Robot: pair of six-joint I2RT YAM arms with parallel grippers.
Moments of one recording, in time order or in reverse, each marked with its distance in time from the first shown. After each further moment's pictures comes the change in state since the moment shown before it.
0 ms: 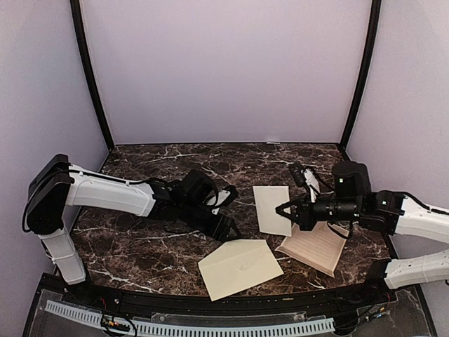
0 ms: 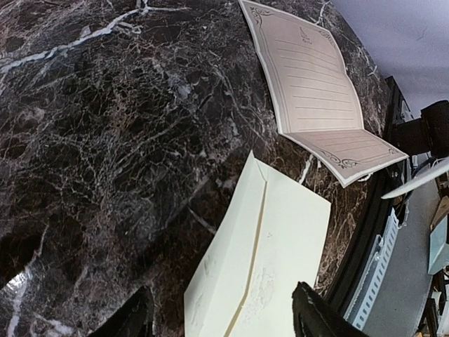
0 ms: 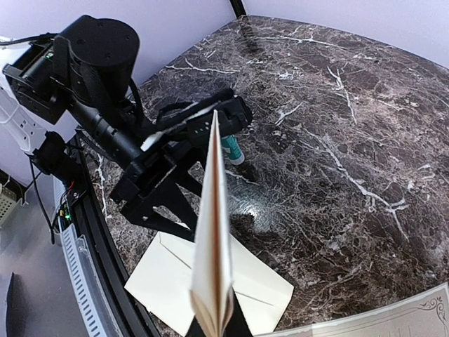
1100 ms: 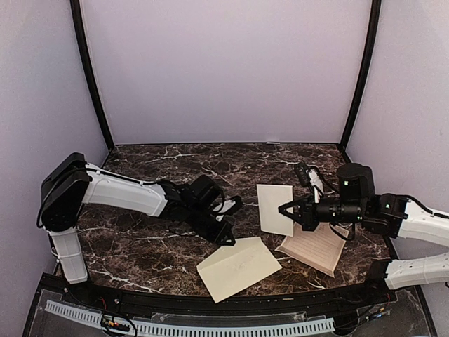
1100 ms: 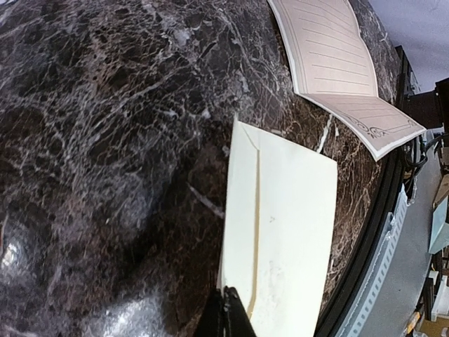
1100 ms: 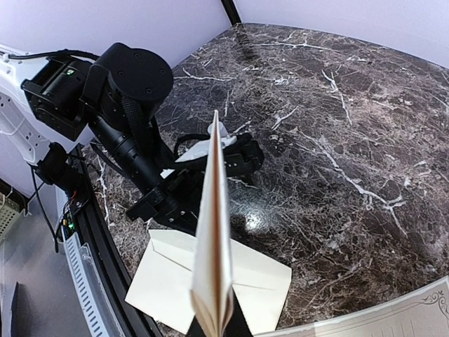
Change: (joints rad) left arm 0.009 0.138 0.085 -0.085 0.096 0.040; right arm 0.000 -0.057 -0.033 0.016 0.020 0.044
